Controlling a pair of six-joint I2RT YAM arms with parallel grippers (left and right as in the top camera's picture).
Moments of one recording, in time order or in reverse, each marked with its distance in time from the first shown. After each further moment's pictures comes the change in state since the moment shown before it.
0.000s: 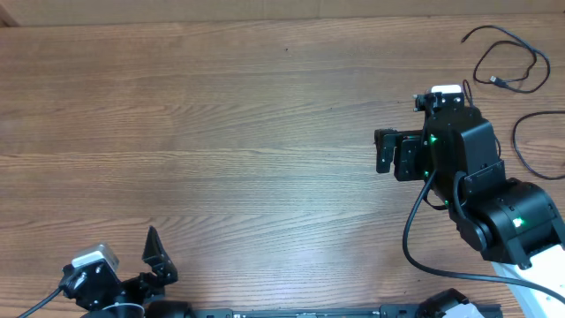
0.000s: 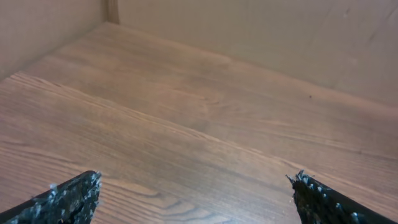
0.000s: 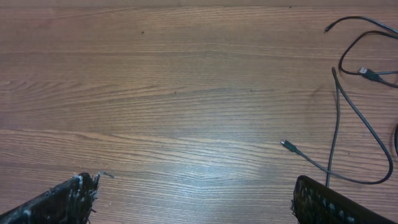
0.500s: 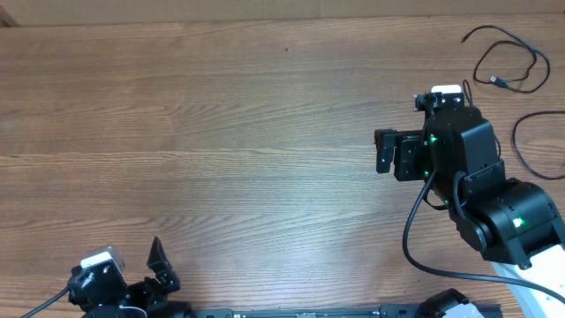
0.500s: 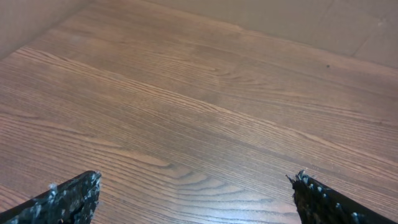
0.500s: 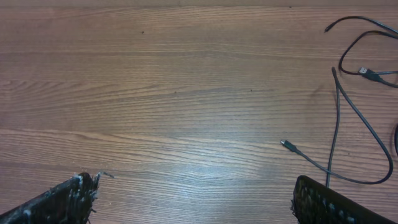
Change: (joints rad) left arm 0.000 0.000 0.000 -0.114 0.000 0.000; right arm 0.000 0.000 0.000 -0.001 0.000 0.000
